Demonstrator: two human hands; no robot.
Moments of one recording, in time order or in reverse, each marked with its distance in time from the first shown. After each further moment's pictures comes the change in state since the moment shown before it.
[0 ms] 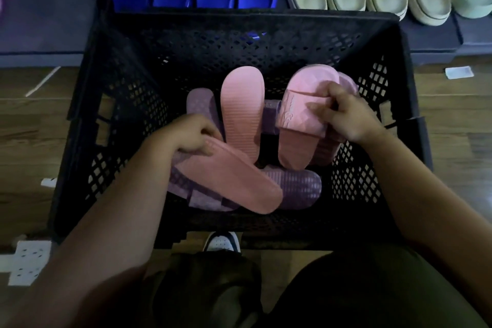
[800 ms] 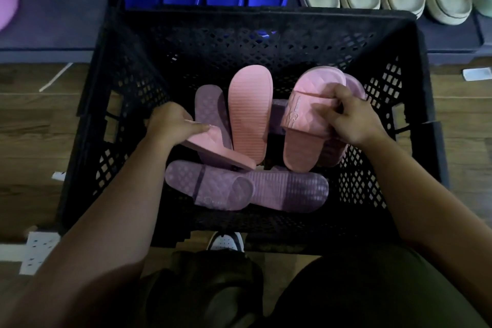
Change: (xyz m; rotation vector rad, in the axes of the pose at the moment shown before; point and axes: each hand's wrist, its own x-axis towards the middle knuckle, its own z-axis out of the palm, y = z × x) left_hand -0.010 -0.024 -0.003 -0.159 0.446 -0.332; right_hand 0.005 -0.001 0.012 -0.018 0.051 0.007
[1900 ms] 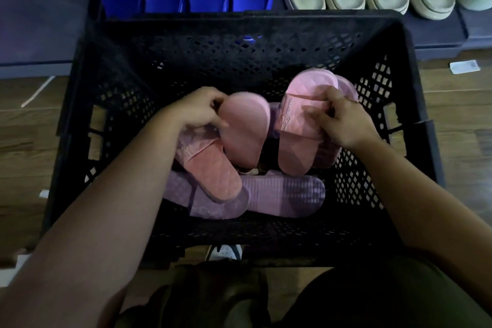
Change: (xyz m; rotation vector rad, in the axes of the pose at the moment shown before) left_hand 0.034 0.064 0.002 -0.174 -0.375 0.339; right_hand 0.001 0.006 0.006 -0.047 0.034 -0.016
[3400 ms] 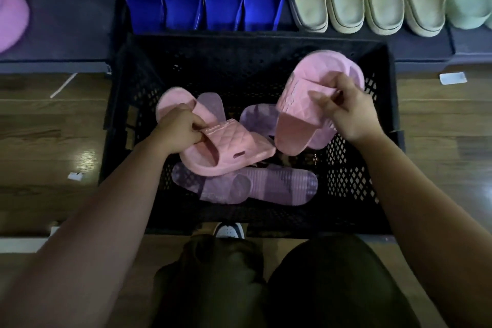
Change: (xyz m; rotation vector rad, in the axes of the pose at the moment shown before) left_hand -0.086 -0.013 -0.022 0.336 0.180 -0.040; right_hand -0.011 -0.047 -0.054 0.175 0.107 -0.033
